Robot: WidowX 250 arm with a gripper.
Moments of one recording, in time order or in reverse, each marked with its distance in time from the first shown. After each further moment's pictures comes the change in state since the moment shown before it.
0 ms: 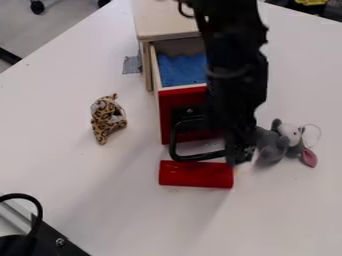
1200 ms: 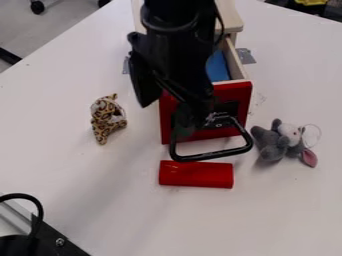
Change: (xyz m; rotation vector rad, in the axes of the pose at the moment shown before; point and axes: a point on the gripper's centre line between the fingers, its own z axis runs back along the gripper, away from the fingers) arm -0.055 -0.004 0.066 0.183 0.085 0.393
